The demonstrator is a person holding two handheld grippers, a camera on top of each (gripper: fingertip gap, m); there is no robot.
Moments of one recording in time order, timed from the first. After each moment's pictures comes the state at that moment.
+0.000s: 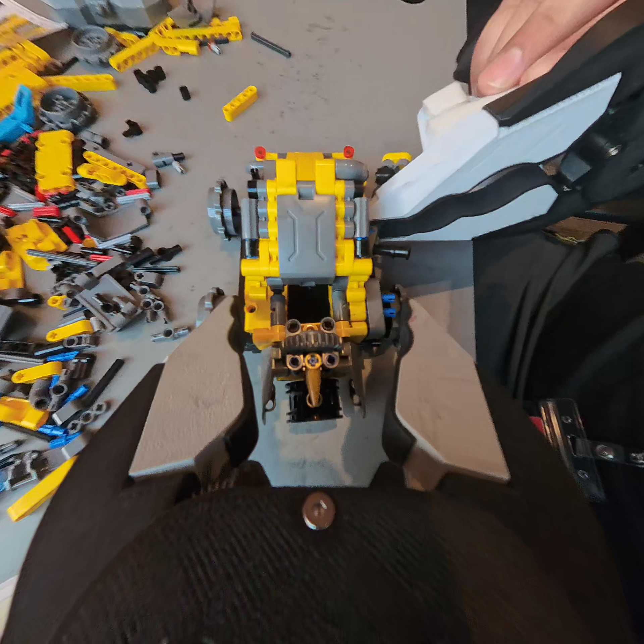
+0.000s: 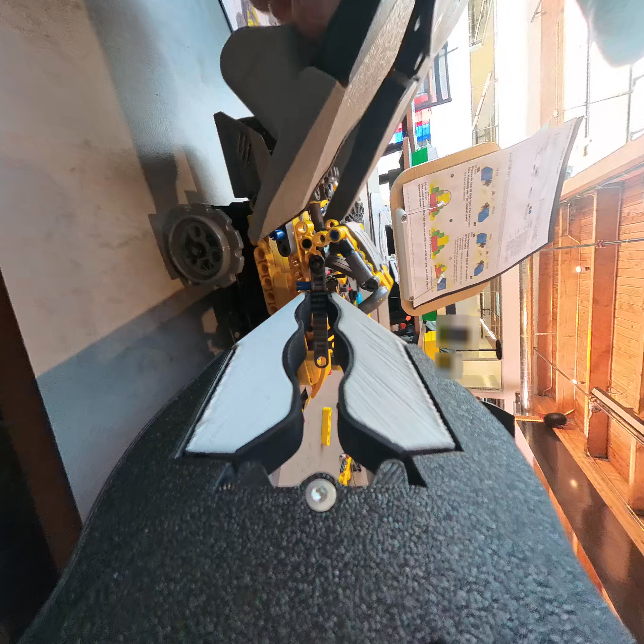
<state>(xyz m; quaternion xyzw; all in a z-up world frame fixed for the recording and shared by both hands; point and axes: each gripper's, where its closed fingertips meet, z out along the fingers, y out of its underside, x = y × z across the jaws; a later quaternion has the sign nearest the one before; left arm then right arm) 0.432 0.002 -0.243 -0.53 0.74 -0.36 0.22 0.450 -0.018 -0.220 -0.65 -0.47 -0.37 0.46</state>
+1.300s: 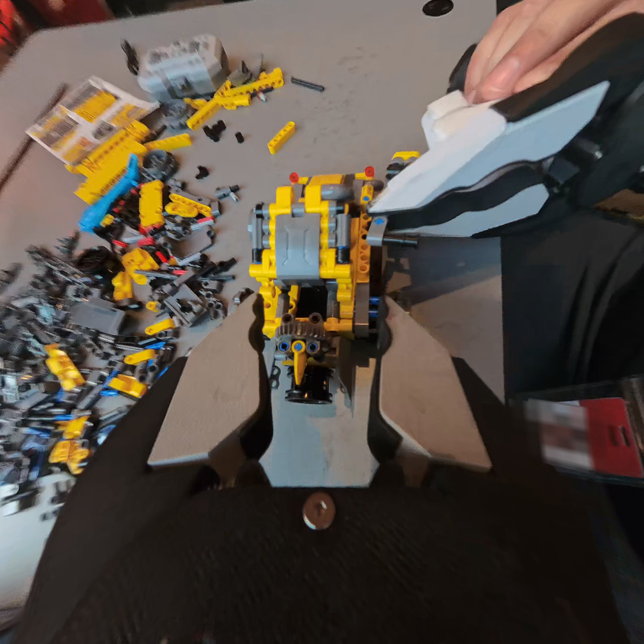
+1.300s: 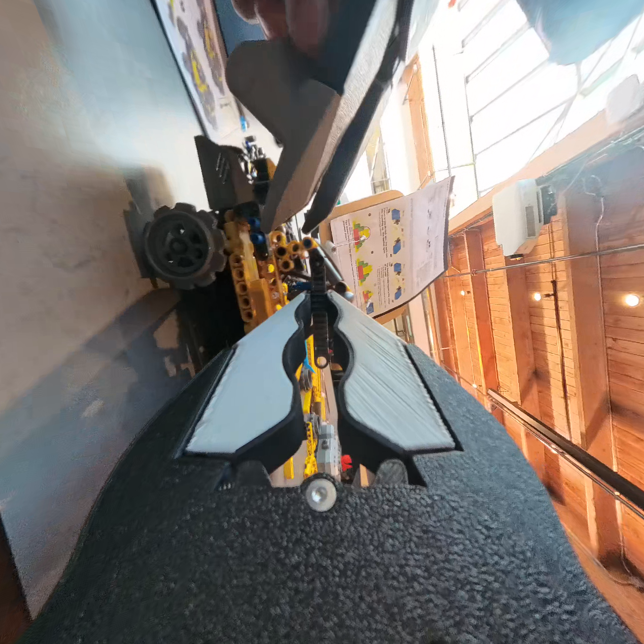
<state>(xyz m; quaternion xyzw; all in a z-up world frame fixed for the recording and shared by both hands) 0.420 0.015 -0.219 -0.50 0.74 -0.31 0.32 0.440 -0.016 -0.201 -0.55 -0.45 -0.44 0.54</state>
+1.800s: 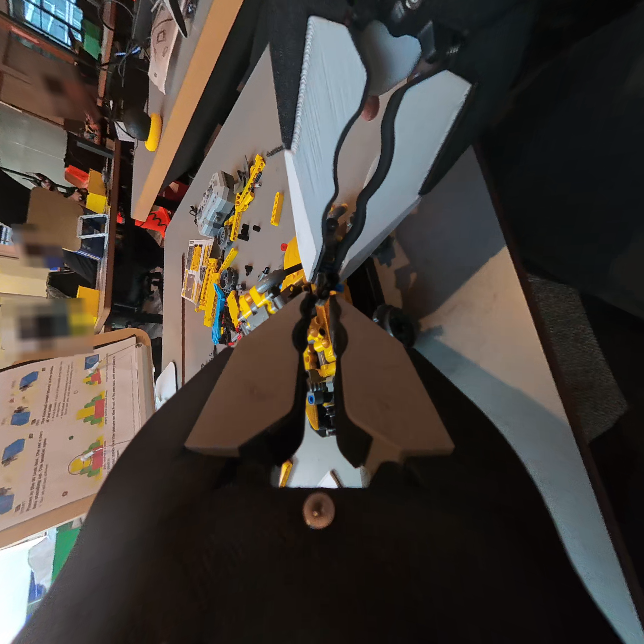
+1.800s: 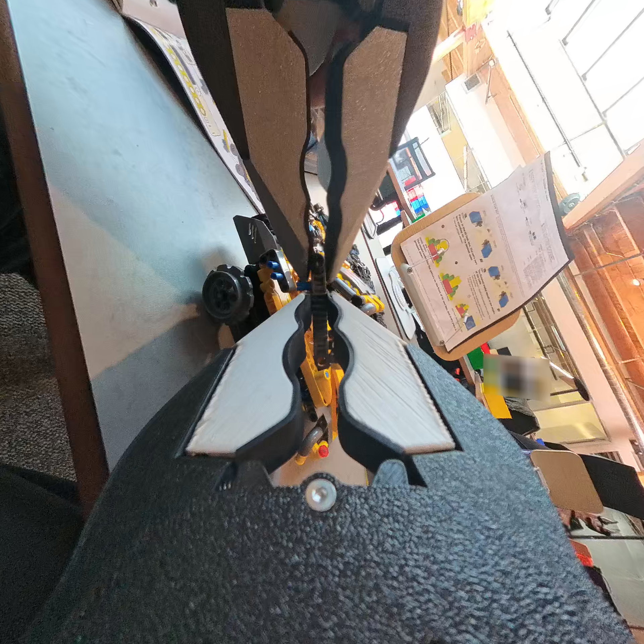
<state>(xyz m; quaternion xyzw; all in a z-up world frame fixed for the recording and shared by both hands) 0.424 -0.032 -0.203 -0.25 0.84 -0.13 0.47 0.424 -0.029 -0.200 -0.64 -0.43 -0.24 0.59</state>
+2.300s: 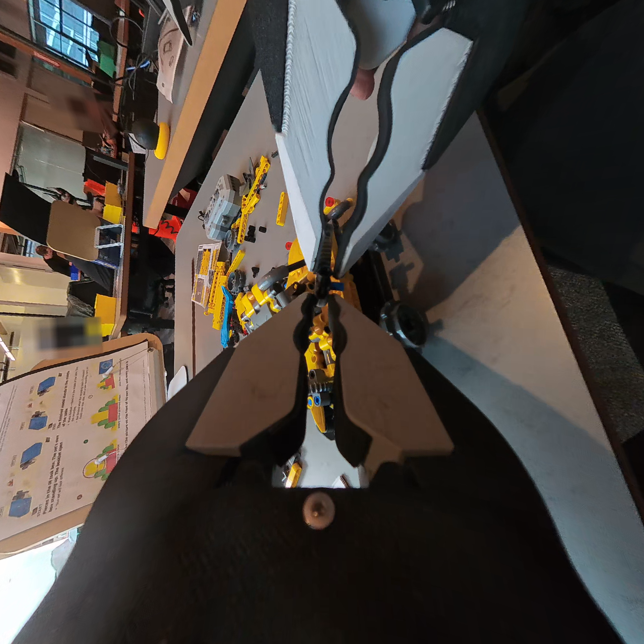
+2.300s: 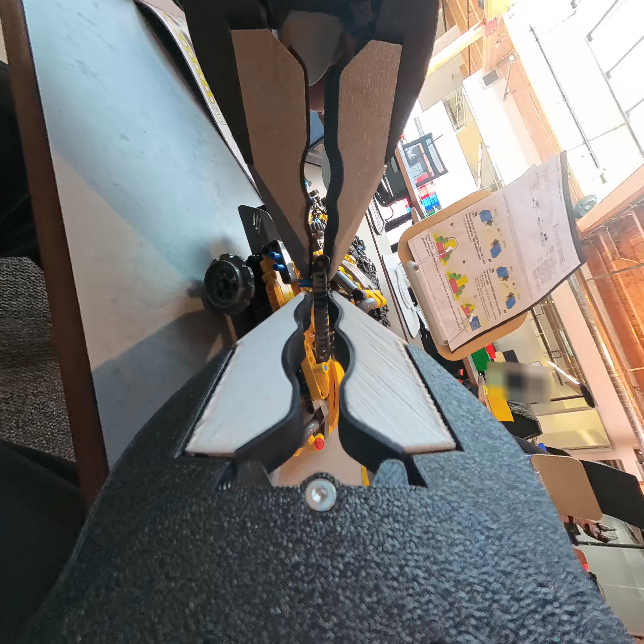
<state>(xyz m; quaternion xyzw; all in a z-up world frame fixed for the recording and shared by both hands) 0.427 -0.026 -0.207 -0.23 0.84 -0.12 0.48 0.428 -0.029 -0.203 -0.64 -0.45 -0.24 0.57</state>
